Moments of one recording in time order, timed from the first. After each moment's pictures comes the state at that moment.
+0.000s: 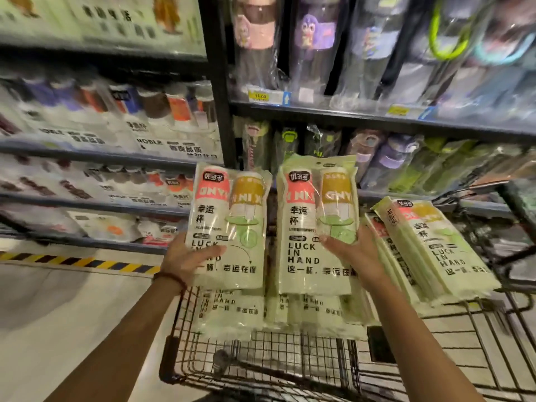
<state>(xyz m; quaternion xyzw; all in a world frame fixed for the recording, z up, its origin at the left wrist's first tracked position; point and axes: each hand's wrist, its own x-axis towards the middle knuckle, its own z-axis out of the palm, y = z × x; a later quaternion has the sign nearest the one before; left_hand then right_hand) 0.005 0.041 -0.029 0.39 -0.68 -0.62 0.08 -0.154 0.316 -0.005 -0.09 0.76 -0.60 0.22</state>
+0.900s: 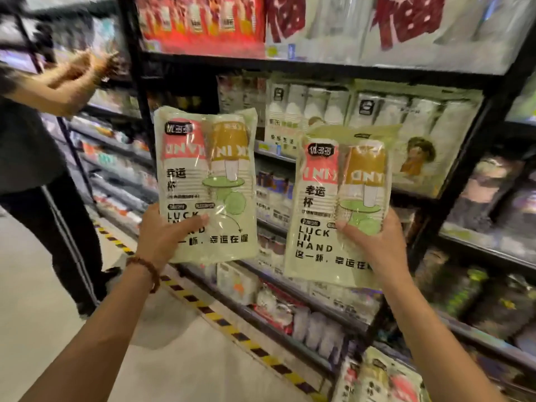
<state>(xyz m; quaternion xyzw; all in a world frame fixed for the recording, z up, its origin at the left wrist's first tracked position) 0.291 -0.186 0.170 0.34 -0.65 -0.47 0.49 0.010 -0.011 0.166 -0.34 0.69 -0.63 0.09</state>
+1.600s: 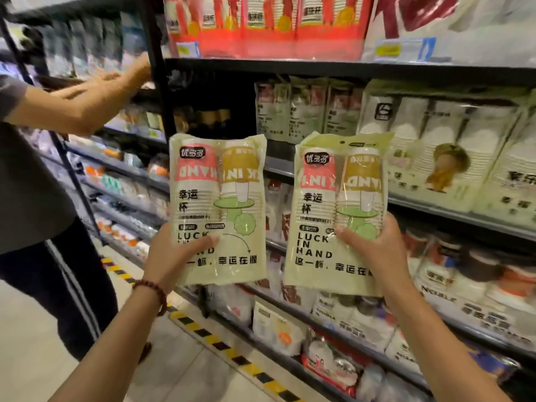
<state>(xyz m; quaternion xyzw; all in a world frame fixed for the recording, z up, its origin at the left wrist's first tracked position) 0.360 -0.525 0.151 0.34 -0.65 -0.51 0.45 0.104 -0.350 0.163 -0.31 0.69 -0.64 0.11</state>
